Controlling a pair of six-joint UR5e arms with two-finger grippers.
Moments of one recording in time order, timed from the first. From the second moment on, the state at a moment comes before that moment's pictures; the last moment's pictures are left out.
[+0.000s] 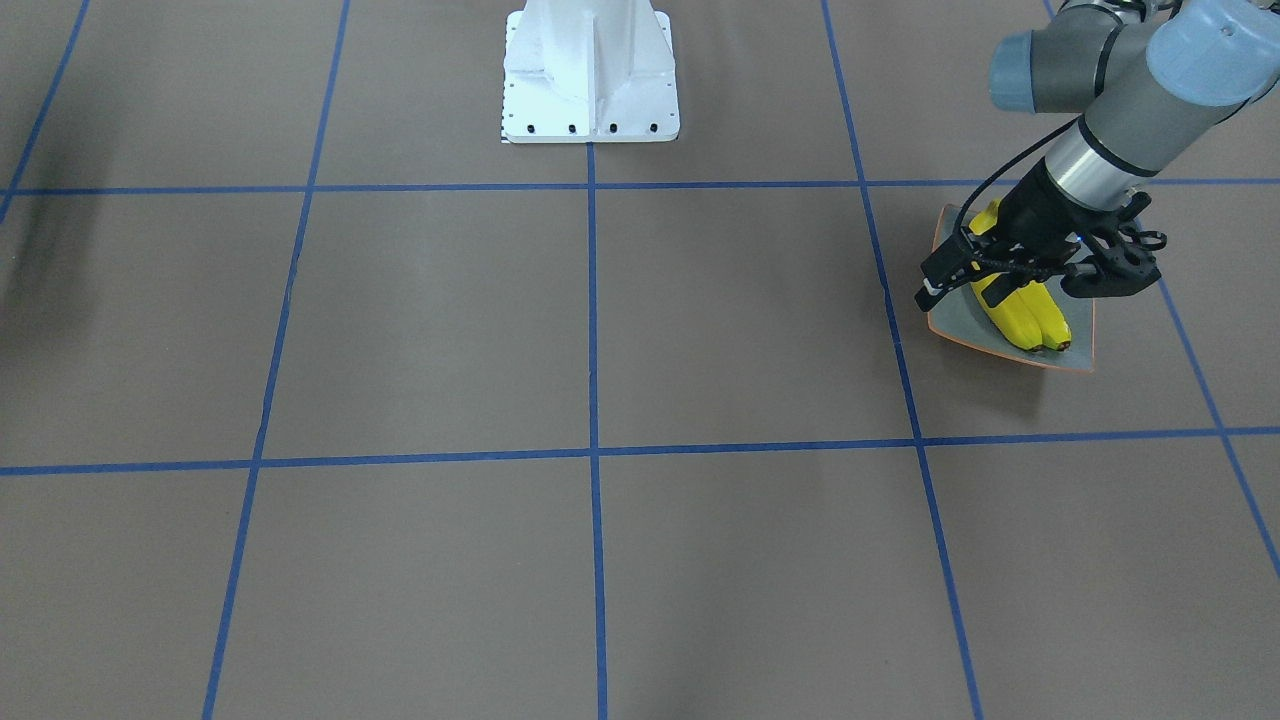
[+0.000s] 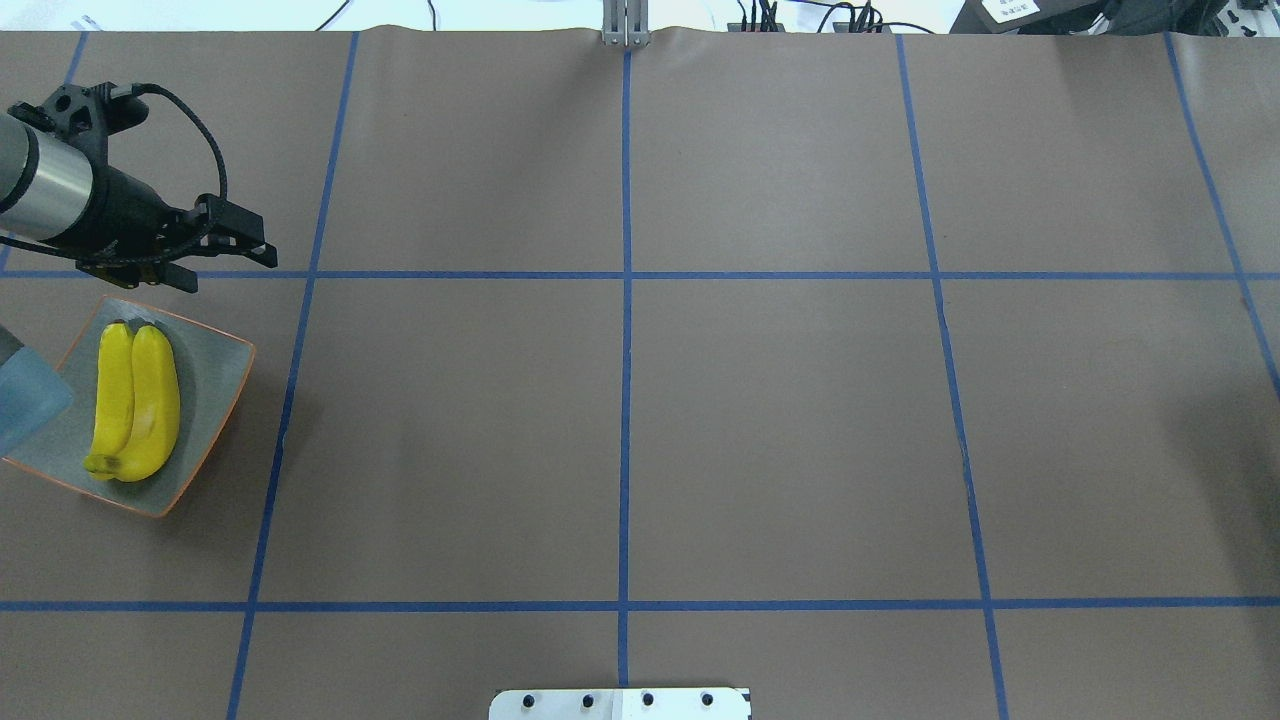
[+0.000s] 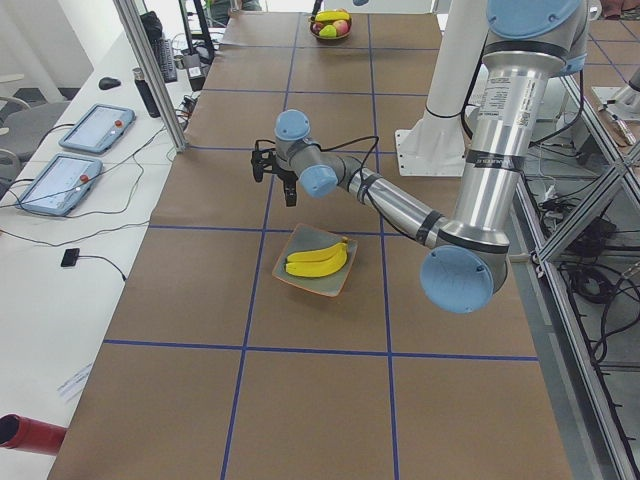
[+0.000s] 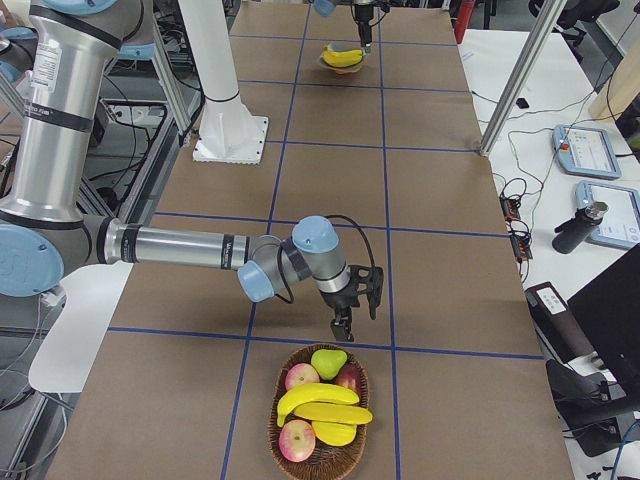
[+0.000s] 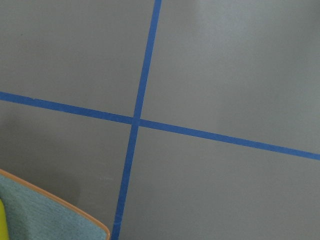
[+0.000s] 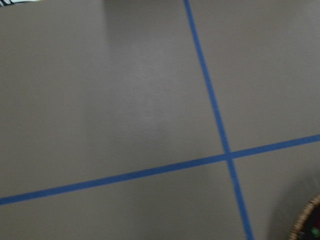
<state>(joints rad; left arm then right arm) -0.97 -1.78 -1.86 -1.96 -2.23 -1.20 1.38 -1.83 1.69 -1.00 2.03 0.52</state>
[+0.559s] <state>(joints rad) -0.96 -1.82 -1.85 -1.97 -2.23 -1.27 1.42 -1.82 1.57 -1.07 1.91 0.39</state>
